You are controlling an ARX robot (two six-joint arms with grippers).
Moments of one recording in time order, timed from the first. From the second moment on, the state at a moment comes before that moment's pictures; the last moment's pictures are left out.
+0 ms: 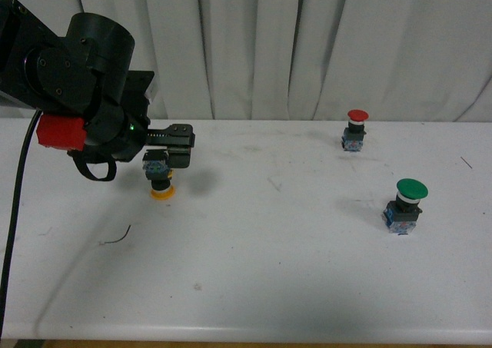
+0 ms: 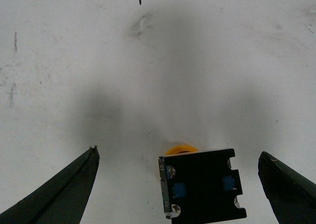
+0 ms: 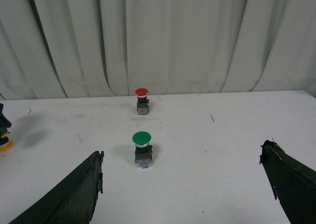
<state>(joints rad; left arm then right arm) -0.17 2.25 1.44 0.02 -0.08 -0.07 0.00 0.00 0.01 0.00 0.00 0.00</state>
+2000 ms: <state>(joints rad) -0.24 1.66 0.52 1.28 0.55 -1.17 0.00 0.00 0.01 0.00 0.00 0.00</state>
